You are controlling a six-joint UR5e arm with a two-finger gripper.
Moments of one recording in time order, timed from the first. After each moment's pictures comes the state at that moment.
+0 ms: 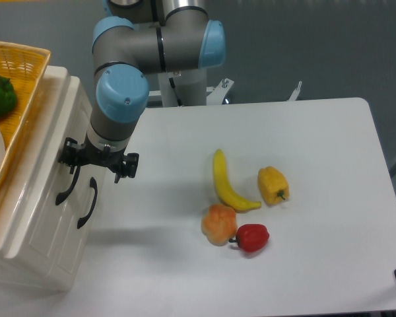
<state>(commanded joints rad) 2.16 -1.83 -1.57 -1.33 1.18 0.20</state>
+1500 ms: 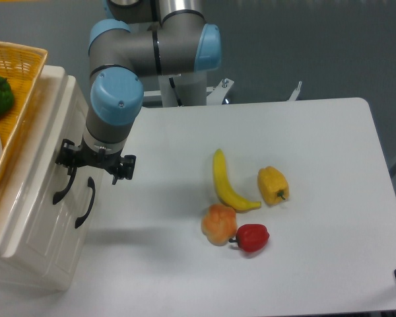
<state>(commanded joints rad) 2.15 -1.84 -1.56 -1.33 1.21 0.21</state>
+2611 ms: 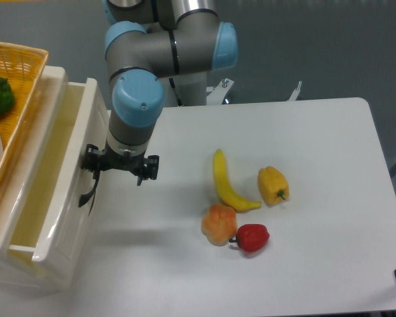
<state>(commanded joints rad) 2.23 -1.84 -1.57 -1.33 1.26 0.21</state>
